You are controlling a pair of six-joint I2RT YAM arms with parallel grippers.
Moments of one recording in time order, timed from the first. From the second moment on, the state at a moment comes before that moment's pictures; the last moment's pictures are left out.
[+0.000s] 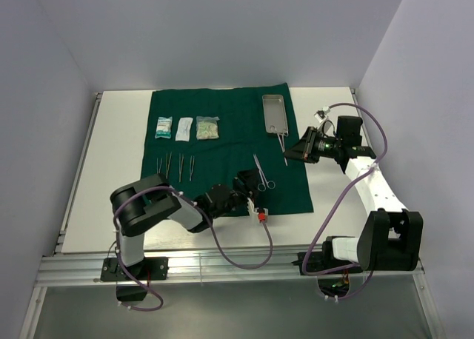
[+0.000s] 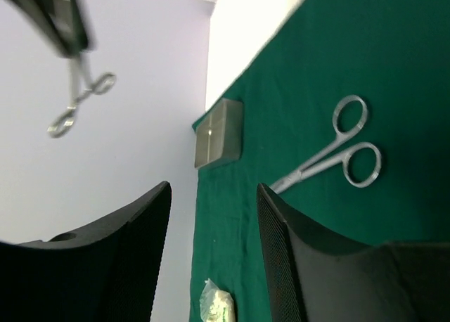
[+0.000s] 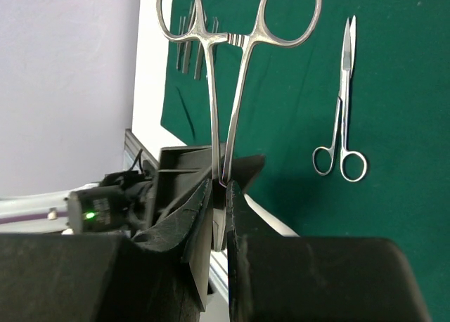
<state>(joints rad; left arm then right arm) -1.06 1.89 0.60 1.19 -0.02 1.29 -0.06 1.26 0.89 -0.38 -0.91 0.44</state>
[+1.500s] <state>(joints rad) -0.37 1.56 1.35 -0.40 1.20 -0.17 0.67 1.21 1.16 -0.86 -0.51 -0.59</state>
